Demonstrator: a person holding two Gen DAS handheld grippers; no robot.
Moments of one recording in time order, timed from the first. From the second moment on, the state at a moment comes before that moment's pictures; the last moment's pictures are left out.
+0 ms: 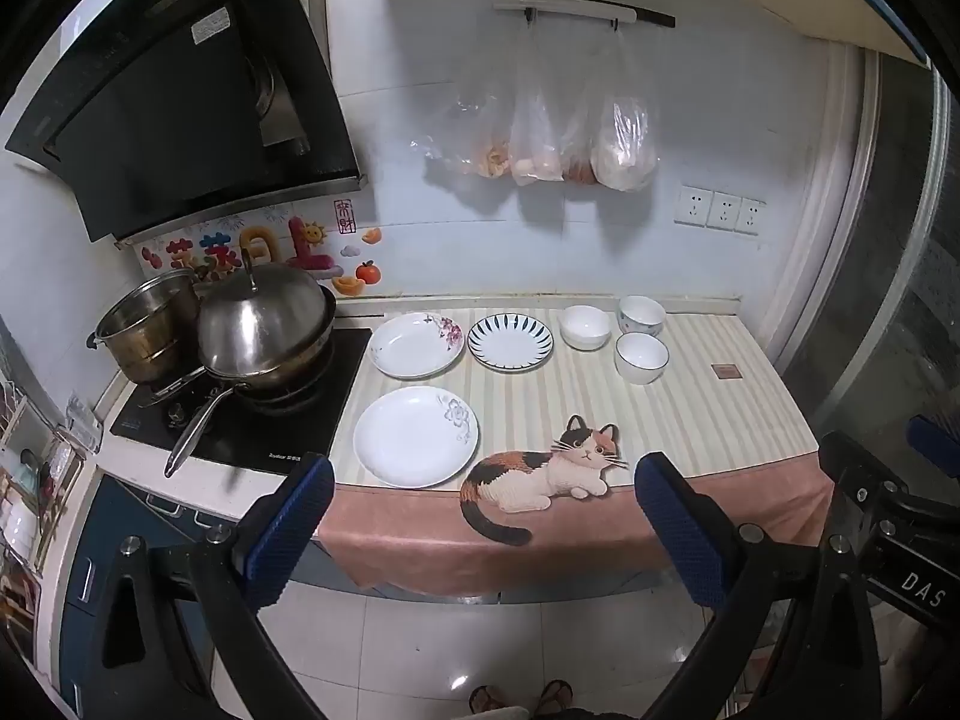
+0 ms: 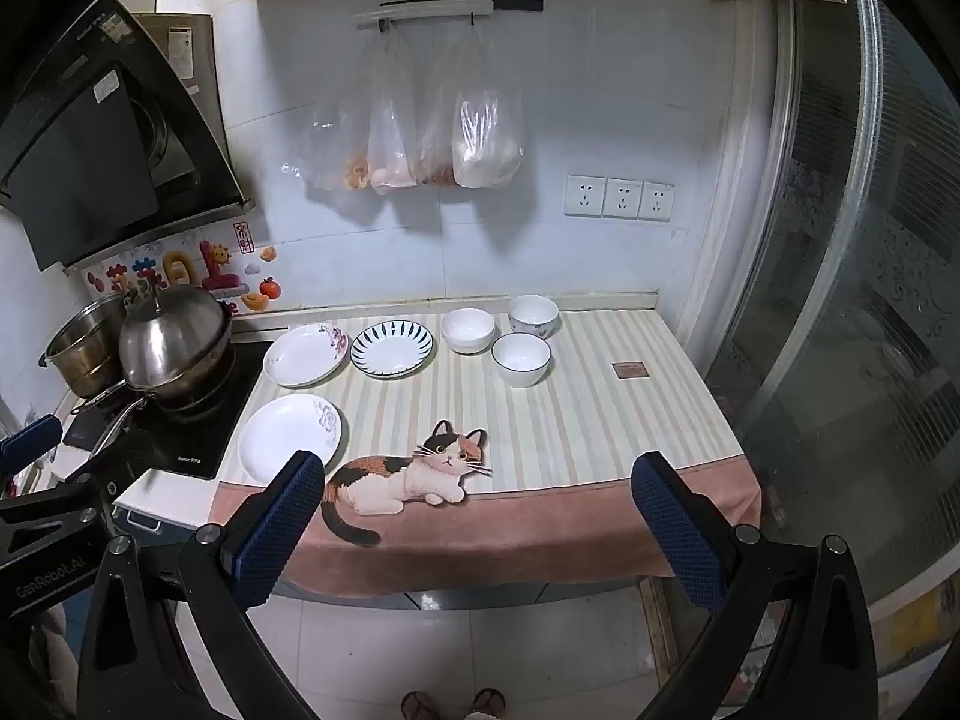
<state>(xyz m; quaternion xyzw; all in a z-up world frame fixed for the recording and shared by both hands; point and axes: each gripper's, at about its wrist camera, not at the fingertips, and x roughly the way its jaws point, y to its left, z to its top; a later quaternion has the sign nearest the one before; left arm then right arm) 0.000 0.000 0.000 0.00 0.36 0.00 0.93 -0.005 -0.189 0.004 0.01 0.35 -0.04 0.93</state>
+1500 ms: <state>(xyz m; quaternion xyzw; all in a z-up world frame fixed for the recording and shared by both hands) 0.003 -0.009 0.008 0.01 0.35 -0.01 0.94 0.001 -0.203 0.015 0.02 0.35 -0.04 0.94</state>
